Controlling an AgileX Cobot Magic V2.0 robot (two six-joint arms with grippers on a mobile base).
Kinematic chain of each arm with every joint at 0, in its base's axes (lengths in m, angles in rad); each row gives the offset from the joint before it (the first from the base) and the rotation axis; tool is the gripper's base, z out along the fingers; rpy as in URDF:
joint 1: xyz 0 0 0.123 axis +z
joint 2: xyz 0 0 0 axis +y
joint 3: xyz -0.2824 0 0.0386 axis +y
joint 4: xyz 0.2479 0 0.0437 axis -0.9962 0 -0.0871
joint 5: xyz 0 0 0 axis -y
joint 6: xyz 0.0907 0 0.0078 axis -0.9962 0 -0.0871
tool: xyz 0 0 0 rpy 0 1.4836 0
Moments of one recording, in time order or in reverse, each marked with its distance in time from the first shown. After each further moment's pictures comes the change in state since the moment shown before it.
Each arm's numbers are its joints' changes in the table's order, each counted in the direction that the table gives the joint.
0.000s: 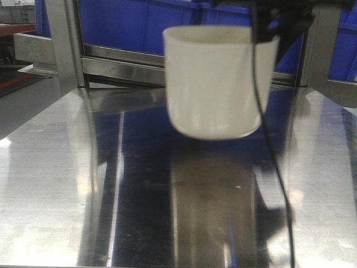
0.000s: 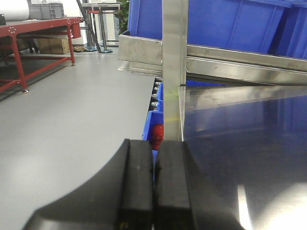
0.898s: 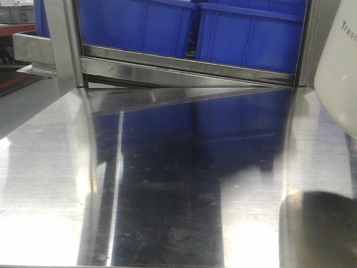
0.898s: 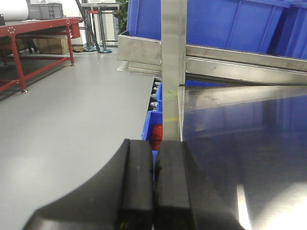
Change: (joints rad) left arm 0.000 0.000 0.000 0.000 0.000 0.000; right arm -0.425 -0.827 0.717 -0.150 0.265 0.474
